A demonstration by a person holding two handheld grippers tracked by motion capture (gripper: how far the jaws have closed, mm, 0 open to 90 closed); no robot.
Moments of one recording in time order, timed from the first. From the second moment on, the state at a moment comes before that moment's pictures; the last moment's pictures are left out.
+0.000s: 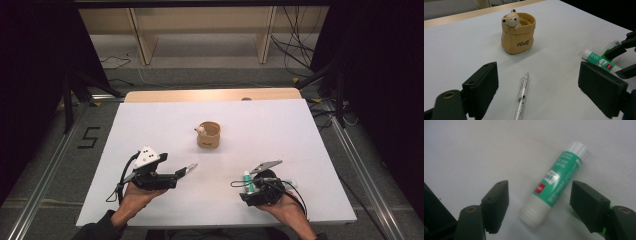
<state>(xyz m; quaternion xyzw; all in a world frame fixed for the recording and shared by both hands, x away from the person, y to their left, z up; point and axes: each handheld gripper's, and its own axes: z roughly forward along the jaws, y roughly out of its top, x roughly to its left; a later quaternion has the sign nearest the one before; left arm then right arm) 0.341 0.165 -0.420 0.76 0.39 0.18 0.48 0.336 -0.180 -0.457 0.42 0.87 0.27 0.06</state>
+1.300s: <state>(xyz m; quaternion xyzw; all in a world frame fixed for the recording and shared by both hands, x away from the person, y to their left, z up) 0.342 0.162 -0.422 0.77 0.39 0.17 0.48 0.341 -0.161 -0.463 0.39 0.90 0.18 0.09</state>
